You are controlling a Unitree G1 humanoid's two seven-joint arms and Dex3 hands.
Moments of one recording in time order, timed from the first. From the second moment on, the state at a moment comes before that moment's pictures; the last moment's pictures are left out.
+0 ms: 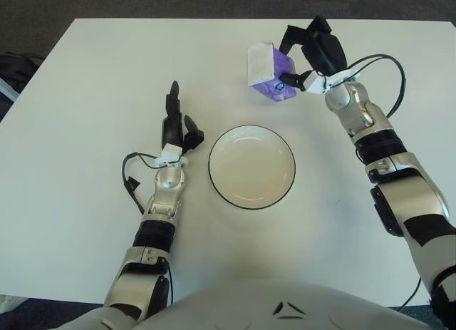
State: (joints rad) left arm -0.21 0.03 0.00 0.36 0.13 -0.34 0.22; right arm -0.88 -0.38 0.26 0.55 -0.56 -0.35 -0.22
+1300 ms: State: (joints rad) left arm -0.21 0.03 0.00 0.36 0.12 -0.33 0.21; right arm -0.56 -0.32 0.17 -0.09 -0.37 -0.26 0.05
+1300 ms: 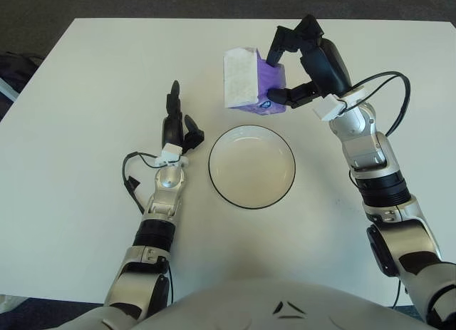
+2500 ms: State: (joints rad) left arm -0.20 0.03 0.00 0.36 0.13 -0.32 0.21; right arm -0.41 -0.36 0.16 -0.25 -0.28 -0.27 0.29
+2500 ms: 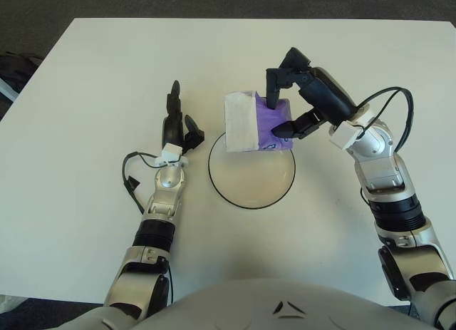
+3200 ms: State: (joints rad) left arm -0.20 0.04 0.00 0.36 0.13 -0.32 0.20; right arm -0.40 -0.34 0.16 -0.25 -0.26 -0.26 0.31
